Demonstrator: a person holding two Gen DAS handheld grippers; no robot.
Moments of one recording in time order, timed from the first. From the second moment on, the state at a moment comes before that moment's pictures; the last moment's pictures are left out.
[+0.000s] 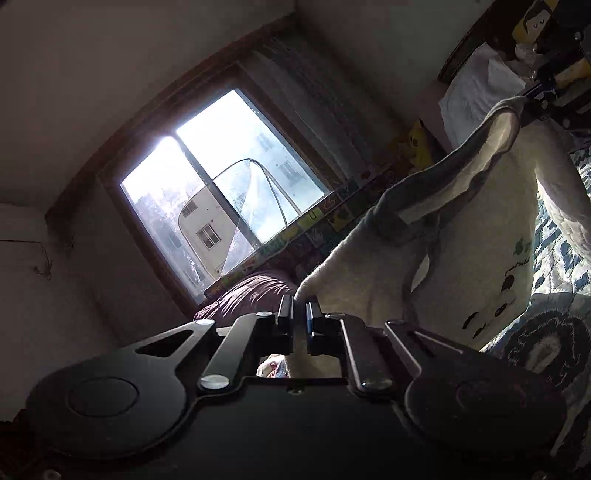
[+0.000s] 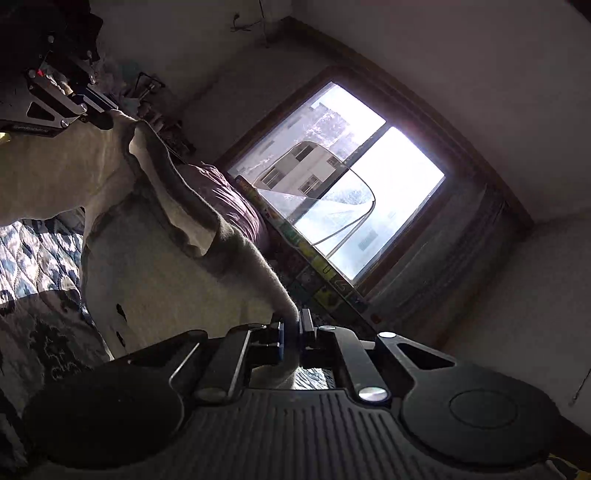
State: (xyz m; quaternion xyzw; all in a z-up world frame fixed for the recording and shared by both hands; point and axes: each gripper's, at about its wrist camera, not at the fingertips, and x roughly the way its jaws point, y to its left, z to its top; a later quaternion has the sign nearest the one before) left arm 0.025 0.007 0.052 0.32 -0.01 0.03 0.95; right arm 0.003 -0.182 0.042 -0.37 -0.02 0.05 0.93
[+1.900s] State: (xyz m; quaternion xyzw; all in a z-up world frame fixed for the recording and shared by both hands) left arm 0.162 0.135 -0.083 -0.23 0.33 -0.01 0.92; right arm 0.172 -0.244 -0.080 0.01 0.29 0.14 0.95
